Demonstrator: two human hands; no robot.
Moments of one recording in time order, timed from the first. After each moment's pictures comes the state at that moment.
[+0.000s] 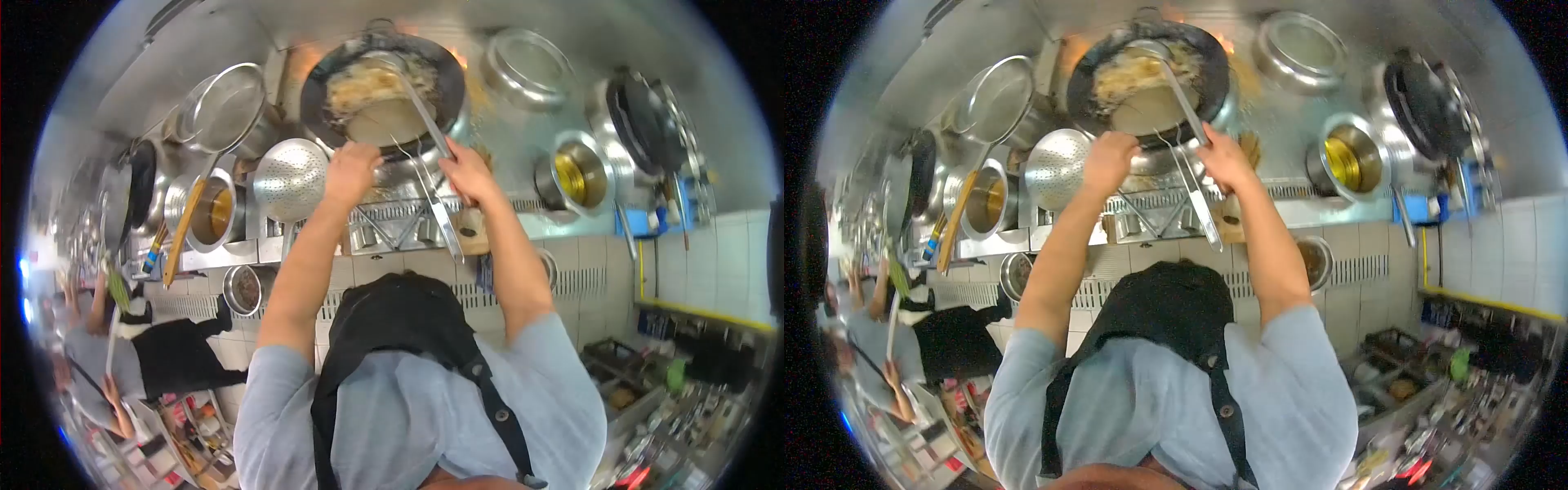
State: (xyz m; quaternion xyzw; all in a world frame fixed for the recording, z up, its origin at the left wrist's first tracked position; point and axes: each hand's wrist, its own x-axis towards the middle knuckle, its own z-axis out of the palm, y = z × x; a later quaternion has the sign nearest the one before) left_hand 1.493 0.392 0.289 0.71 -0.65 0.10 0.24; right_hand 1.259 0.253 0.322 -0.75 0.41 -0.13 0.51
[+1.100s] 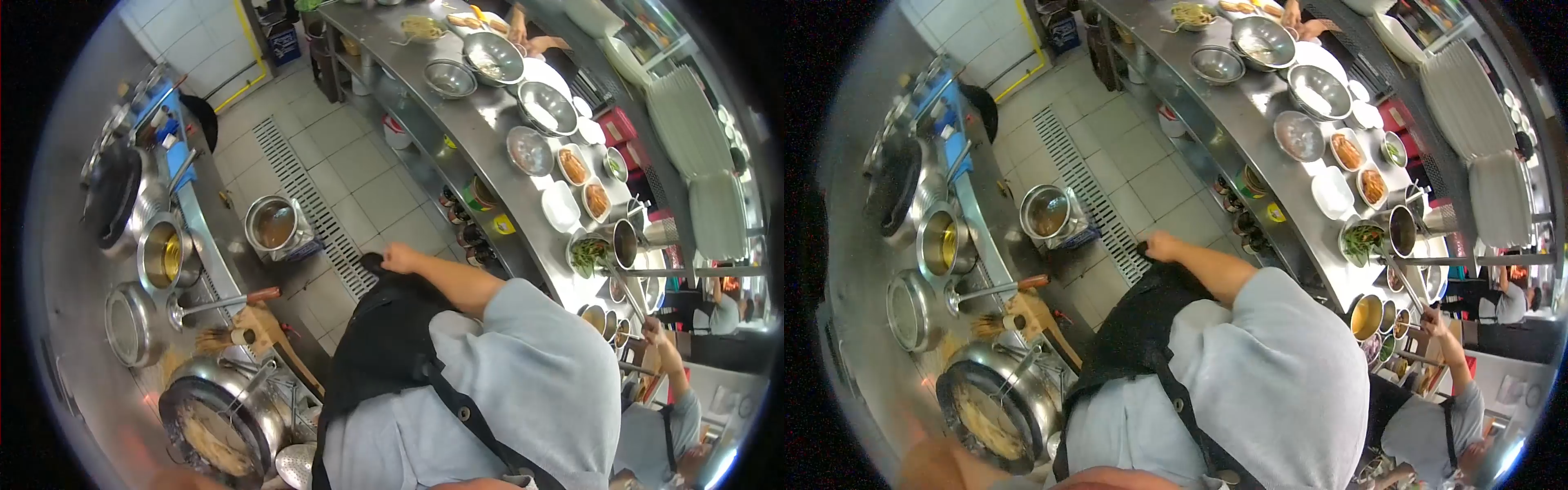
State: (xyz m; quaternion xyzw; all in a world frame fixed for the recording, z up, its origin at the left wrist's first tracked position) left_hand 1.270 0.385 0.682 -0.28 -0.72 -0.08 0.63; right_hand 1.026 0.757 0.087 -0.26 0.87 -0.25 0.33
